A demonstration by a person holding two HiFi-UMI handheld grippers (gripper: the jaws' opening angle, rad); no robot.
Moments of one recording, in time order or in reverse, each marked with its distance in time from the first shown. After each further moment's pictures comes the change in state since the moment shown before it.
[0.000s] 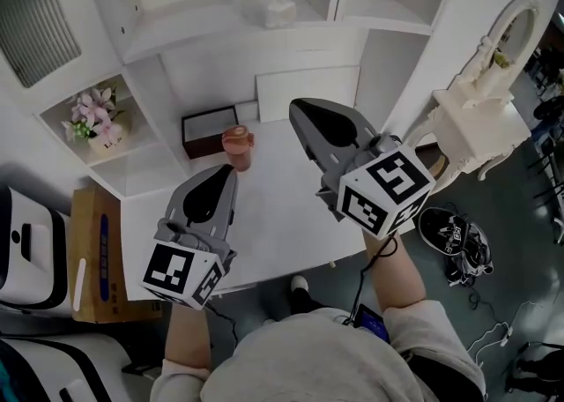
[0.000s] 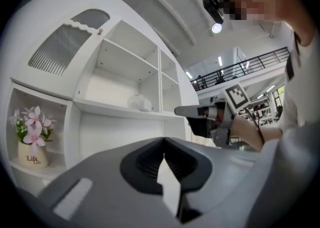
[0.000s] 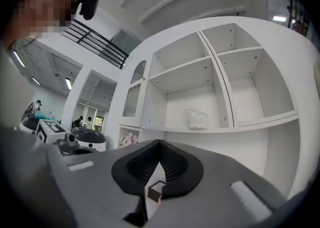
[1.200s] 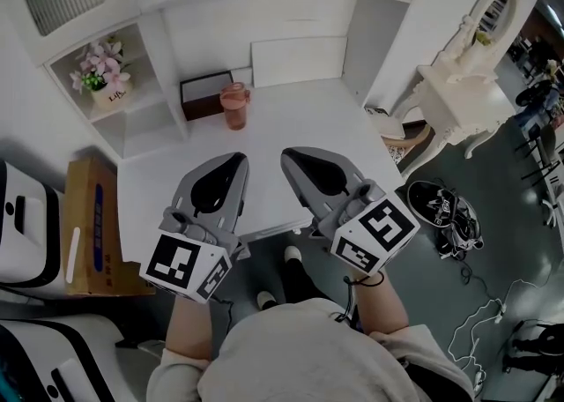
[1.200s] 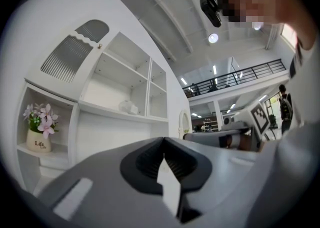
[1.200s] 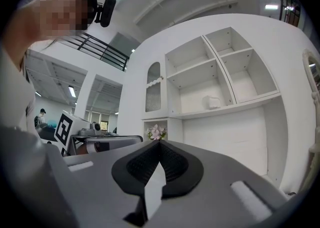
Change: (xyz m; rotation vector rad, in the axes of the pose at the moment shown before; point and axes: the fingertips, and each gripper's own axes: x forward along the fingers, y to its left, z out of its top) left arm -0.105 -0.076 0.004 -0.044 -0.051 -0.088; right arm -0.114 0.153 -0.051 0.100 0.032 0.038
